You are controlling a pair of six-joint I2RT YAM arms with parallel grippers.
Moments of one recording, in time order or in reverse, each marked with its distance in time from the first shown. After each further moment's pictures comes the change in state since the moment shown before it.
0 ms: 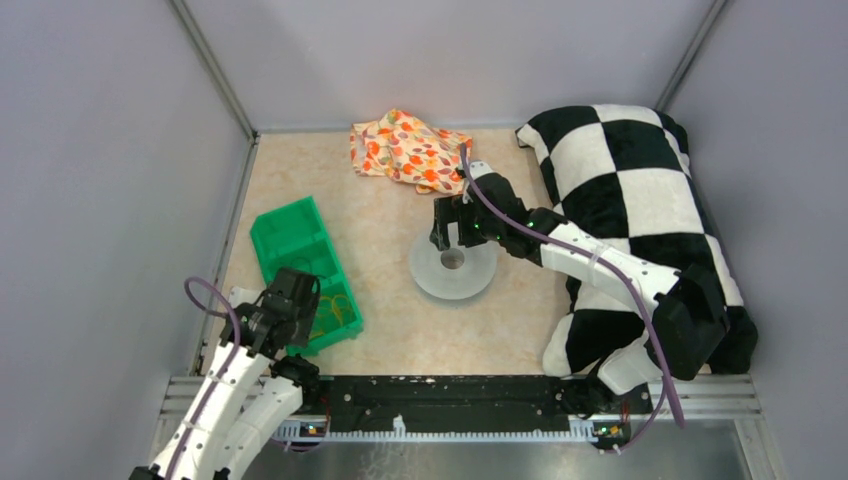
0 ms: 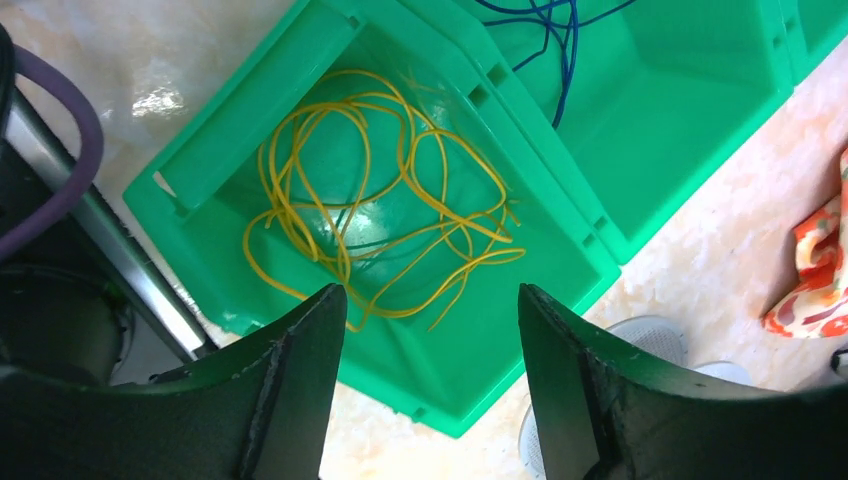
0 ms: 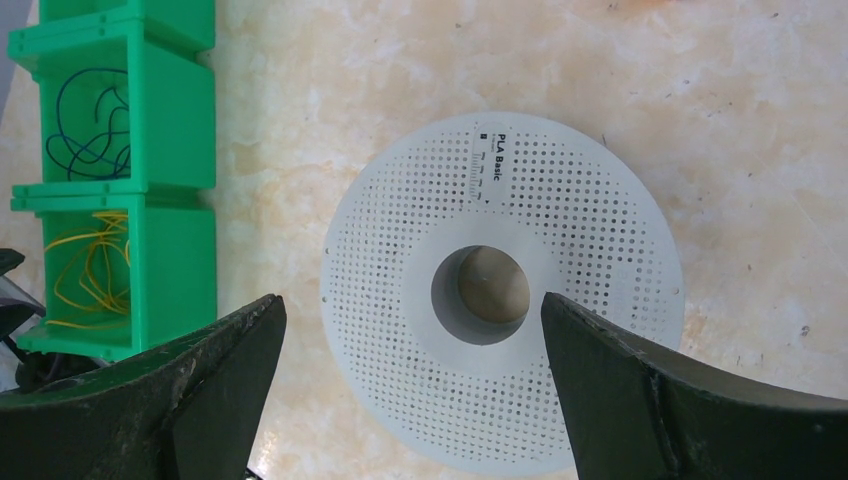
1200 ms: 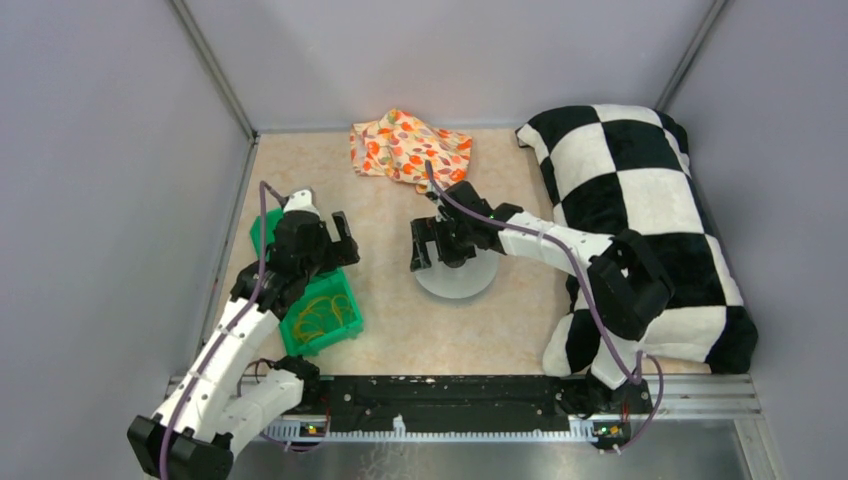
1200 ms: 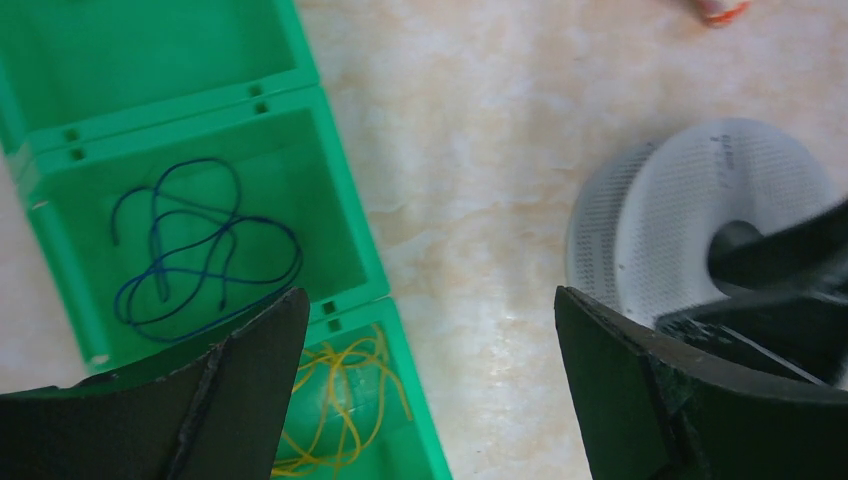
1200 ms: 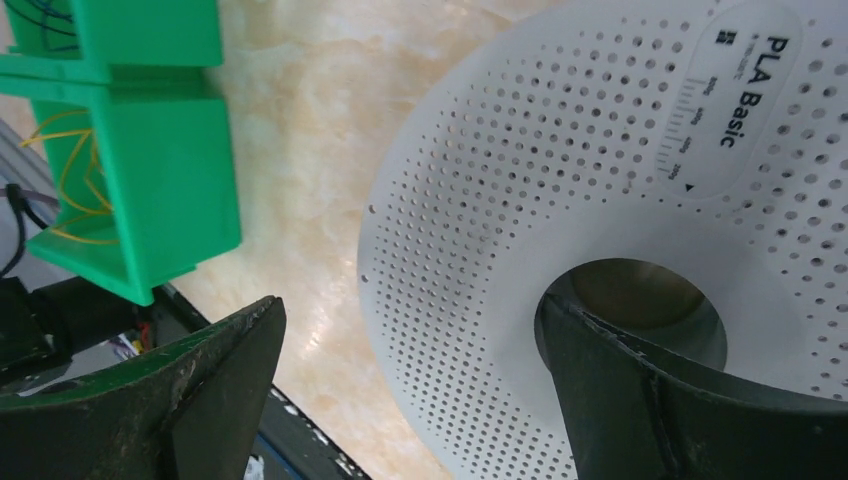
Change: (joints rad) left arm -0.020 0.235 0.170 0.602 0.240 1.133; right arm -0.013 0.293 0.087 -0.045 -0.301 0.043
